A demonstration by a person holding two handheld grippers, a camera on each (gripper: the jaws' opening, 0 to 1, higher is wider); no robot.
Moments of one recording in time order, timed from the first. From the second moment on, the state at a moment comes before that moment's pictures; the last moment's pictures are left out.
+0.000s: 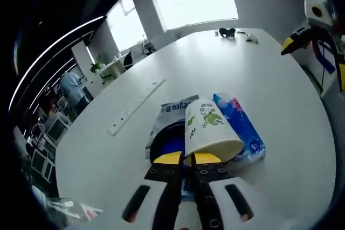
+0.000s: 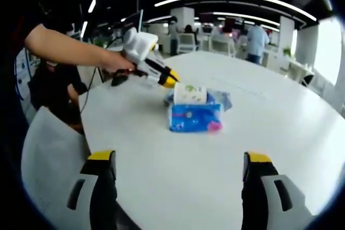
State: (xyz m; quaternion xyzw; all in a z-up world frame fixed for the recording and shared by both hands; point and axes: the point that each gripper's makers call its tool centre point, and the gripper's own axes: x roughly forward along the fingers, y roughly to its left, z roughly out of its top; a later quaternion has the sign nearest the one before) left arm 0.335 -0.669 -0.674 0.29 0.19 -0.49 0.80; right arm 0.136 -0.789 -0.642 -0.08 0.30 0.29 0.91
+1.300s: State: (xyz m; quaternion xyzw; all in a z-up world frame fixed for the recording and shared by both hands) left arm 0.330 -0.650 -0.646 0.27 0.23 -0.49 0.80; right arm 0.142 -0.782 -0.637 -0.07 0.28 0.29 0.91
